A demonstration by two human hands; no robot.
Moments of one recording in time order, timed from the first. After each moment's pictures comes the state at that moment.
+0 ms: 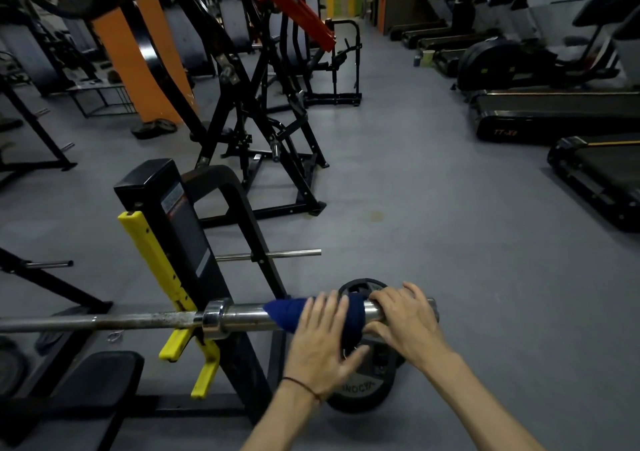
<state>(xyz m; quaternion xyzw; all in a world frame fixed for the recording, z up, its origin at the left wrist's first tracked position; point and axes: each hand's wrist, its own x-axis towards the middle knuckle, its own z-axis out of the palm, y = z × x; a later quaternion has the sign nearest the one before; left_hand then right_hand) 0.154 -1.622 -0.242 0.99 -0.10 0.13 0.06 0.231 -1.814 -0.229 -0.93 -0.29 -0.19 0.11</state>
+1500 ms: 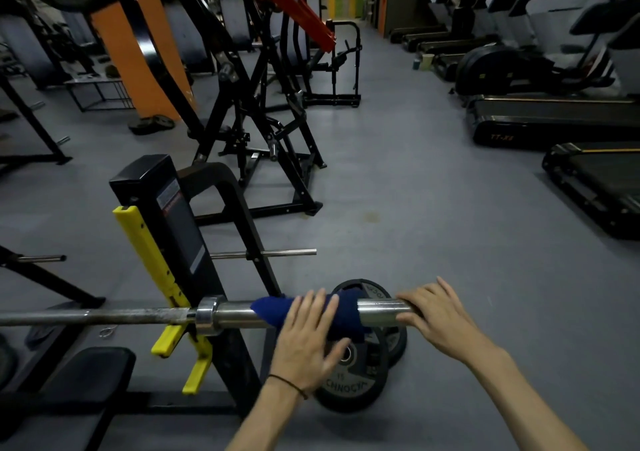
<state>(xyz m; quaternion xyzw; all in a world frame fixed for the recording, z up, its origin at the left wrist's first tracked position) 0.155 -1.610 -0.254 0.98 -0.10 0.16 0.05 0.251 -1.892 -0.232 -0.94 -0.28 -0.08 0.15</state>
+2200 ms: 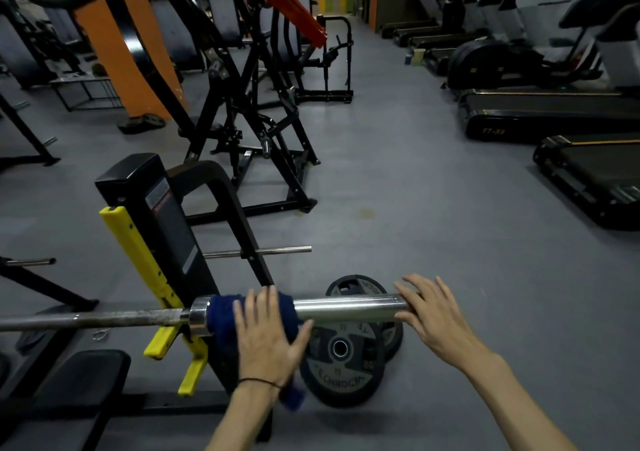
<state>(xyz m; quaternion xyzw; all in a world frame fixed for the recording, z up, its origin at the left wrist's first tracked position) 0.147 -1.573 -0.244 0.98 0.08 0.14 0.08 0.240 -1.894 -0.249 -0.93 -0.28 -0.17 0.16</state>
